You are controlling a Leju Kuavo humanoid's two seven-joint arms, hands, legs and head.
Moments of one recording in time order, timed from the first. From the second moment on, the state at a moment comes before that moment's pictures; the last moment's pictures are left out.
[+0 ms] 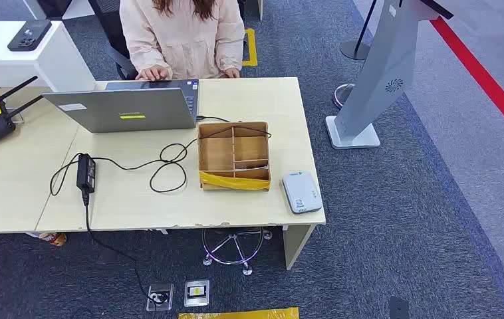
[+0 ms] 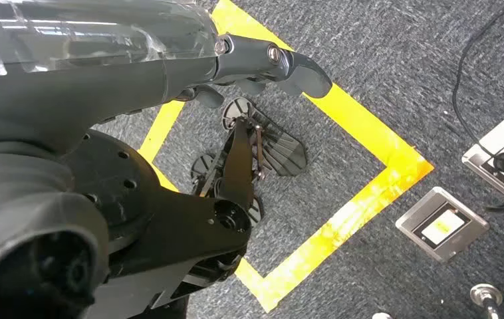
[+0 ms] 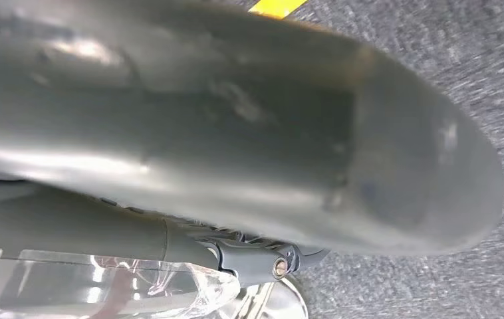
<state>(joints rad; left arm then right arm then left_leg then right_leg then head) -0.09 0.01 -0.86 -0.20 1.39 0.36 -0.29 -0.07 -0.11 0.14 -0.22 -0.37 -0.58 -0.08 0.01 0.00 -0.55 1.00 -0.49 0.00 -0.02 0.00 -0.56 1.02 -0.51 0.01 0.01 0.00</state>
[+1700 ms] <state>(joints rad) -0.13 0.04 -1.04 -0.21 1.33 0.29 -0.31 -0.83 -0.53 0.94 -1.33 0.28 -0.24 0.46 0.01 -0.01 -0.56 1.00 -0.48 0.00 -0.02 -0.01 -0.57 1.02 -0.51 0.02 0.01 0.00</state>
